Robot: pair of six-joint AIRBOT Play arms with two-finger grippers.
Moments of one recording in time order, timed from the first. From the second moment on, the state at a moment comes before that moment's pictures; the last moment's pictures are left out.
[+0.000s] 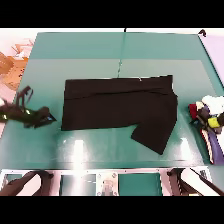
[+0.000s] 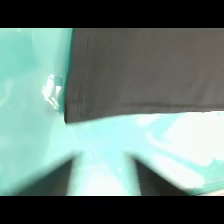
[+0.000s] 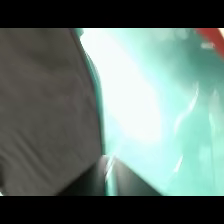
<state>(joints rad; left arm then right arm) 0.27 -0.99 0.70 1.03 -1.27 -1.44 -0.68 -1.03 0.75 -1.23 1.30 1.52</state>
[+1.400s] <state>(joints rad) -0.07 -0.99 0.24 0.45 -0.45 -1.43 -0.68 -1.00 0.29 -0.77 1.02 1.34</state>
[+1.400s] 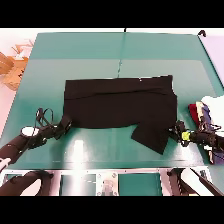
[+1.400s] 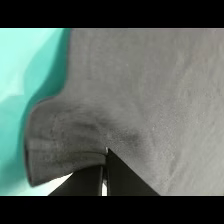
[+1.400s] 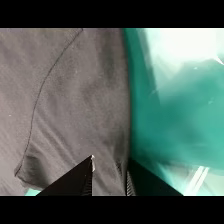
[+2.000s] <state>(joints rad) 0.08 -0.99 0.44 0.81 -0.79 -1.47 -0.65 -0.88 0.34 -0.93 1.14 1.41</state>
